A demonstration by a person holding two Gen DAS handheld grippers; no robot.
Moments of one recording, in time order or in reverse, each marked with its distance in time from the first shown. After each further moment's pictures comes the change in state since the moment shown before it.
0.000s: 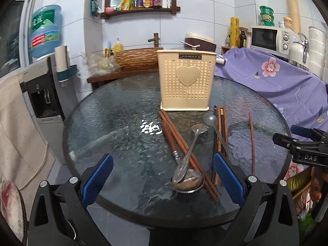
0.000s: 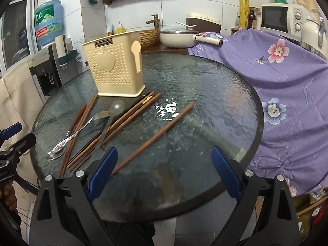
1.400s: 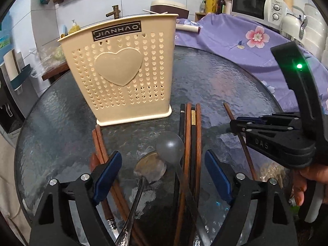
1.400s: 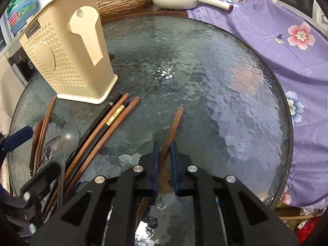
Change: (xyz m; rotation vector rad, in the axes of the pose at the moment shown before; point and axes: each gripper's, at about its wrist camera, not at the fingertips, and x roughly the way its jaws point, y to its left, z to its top) left arm 0.121 -0.077 0.061 0.124 0.231 -0.142; right arm 0.138 -0.020 0.081 0.015 0.301 -0.022
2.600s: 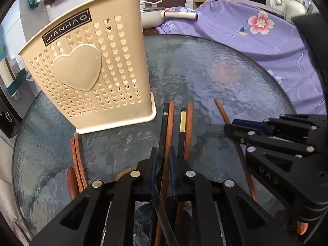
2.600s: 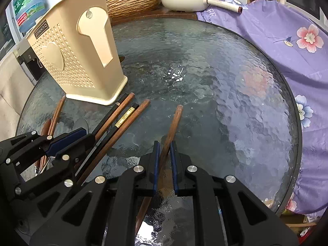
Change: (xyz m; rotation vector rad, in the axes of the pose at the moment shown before) left arm 0.041 -0.028 0.020 0.029 0.071 0.023; right arm 0.000 0.004 -0.003 -0.019 -0.016 0.073
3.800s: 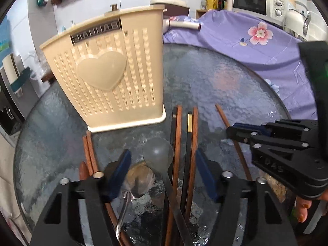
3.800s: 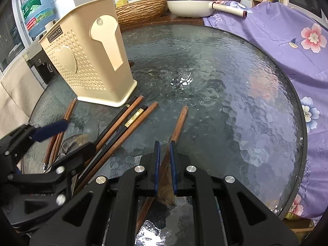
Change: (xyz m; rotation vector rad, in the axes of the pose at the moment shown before) left arm -0.018 0.018 -0.012 -0.024 -0.044 -0.007; right arm -0.008 -0.004 -0.007 -0.010 -0.049 0.071
